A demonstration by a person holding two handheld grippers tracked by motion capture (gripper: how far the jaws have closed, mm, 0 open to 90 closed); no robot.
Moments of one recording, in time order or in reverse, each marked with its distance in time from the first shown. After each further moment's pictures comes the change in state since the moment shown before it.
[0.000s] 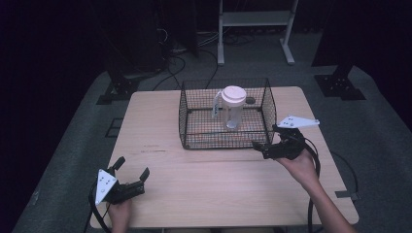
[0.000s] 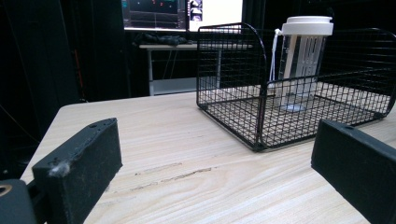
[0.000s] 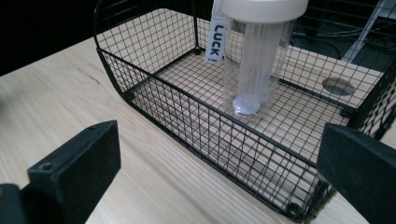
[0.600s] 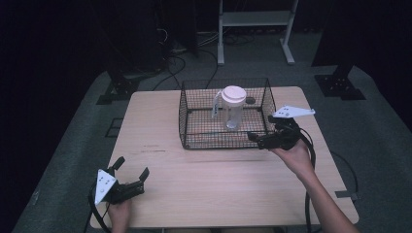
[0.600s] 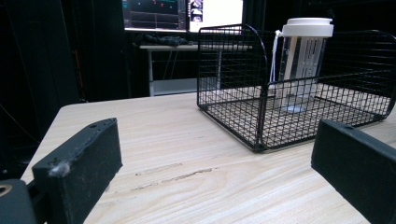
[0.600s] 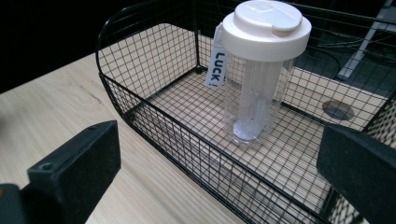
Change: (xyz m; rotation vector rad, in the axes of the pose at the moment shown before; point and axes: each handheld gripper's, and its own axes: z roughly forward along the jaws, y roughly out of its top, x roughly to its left) left arm 0.001 0.000 -0.001 -0.005 0.001 -0.007; right arm 0.001 0.028 0.008 -0.026 0.005 -0.010
